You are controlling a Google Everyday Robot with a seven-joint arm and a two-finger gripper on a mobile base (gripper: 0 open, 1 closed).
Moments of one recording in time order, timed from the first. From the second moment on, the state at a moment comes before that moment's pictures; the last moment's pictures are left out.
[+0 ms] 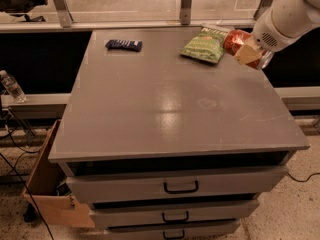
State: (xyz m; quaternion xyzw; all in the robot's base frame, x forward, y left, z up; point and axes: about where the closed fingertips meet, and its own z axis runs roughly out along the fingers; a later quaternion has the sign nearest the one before) arm 0.642 -0.230 0.937 -0.43 0.84 -0.07 0.33
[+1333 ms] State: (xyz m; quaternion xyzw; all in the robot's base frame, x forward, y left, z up) arm 0.720 -0.263 0.870 -0.44 0.84 0.03 0.32
